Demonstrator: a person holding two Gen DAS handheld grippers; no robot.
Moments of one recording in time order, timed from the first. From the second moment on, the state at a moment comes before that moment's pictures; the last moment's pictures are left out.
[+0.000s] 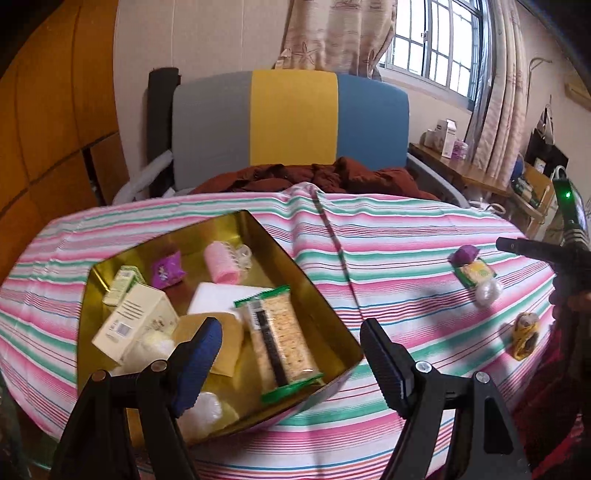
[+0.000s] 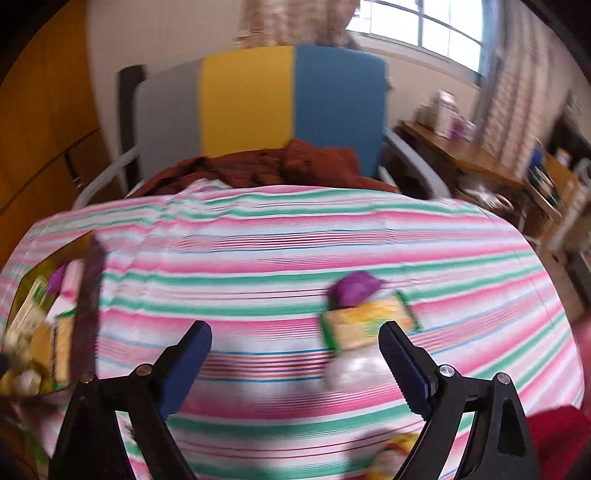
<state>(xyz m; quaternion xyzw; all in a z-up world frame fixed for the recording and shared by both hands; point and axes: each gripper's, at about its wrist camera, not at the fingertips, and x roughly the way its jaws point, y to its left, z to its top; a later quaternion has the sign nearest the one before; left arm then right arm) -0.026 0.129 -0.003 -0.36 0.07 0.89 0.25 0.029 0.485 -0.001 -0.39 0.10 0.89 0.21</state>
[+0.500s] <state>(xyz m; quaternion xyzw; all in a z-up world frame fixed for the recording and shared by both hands) -0.017 0.189 0.004 -0.36 0.10 0.87 0.32 0.083 0.620 -0.024 -0.33 0.34 0.82 0.32</state>
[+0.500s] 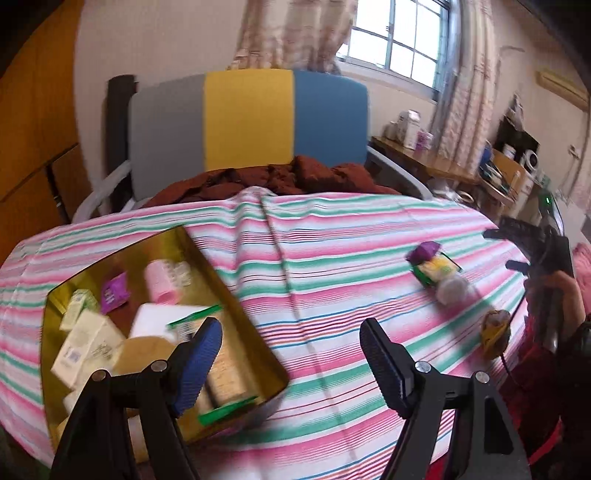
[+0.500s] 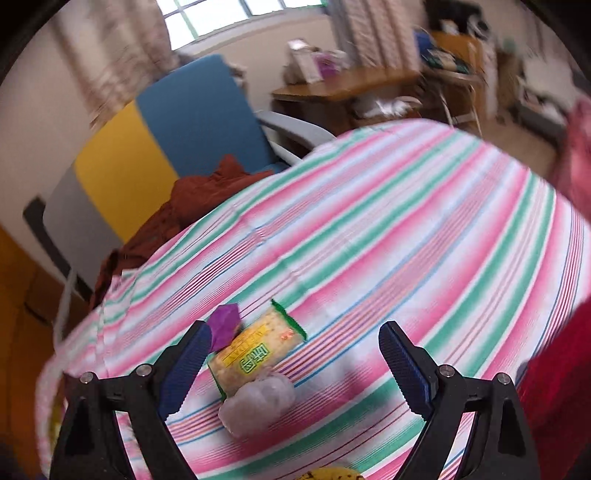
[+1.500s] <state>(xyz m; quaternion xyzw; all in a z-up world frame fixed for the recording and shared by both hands) -0.009 0.434 -0.081 -0.46 0.16 0.71 0.52 0.097 0.629 -0.028 -0.28 0.41 0.82 0.28</state>
